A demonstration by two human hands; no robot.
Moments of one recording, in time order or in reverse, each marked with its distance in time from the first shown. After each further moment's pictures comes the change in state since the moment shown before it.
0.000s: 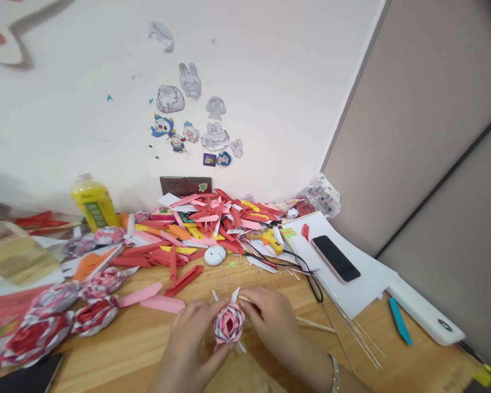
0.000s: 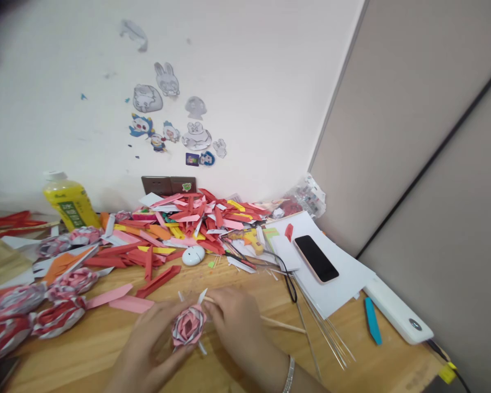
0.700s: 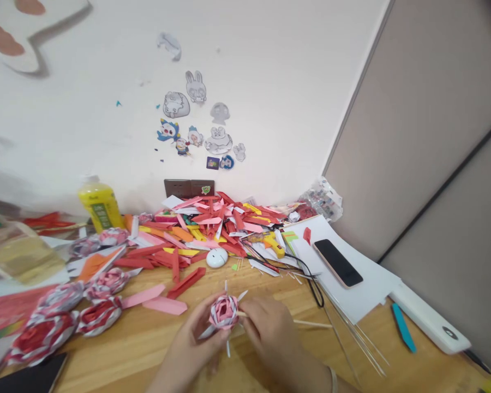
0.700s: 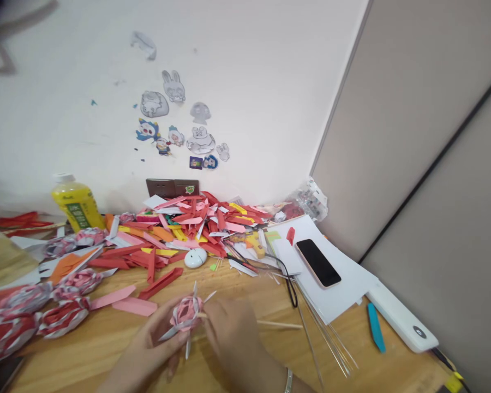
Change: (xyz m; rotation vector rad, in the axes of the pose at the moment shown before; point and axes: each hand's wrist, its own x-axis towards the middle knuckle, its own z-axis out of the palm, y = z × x) left_hand 0.007 0.016 0.007 -0.920 0.008 -0.855; right_hand -0.009 -0.005 0.011 -0.179 0.217 -0.264
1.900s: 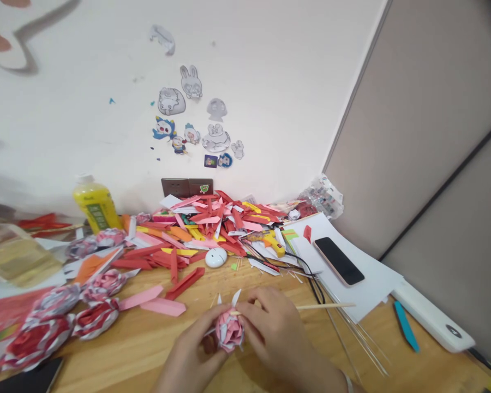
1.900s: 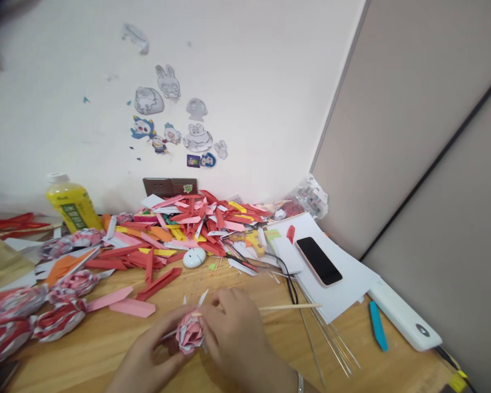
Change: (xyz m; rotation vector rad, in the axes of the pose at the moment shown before) left_hand 0.003 -0.008 -0.009 0.400 -0.152 0.256; right_hand 0.007 -0.004 -0.020 -0.001 -0.080 0.020
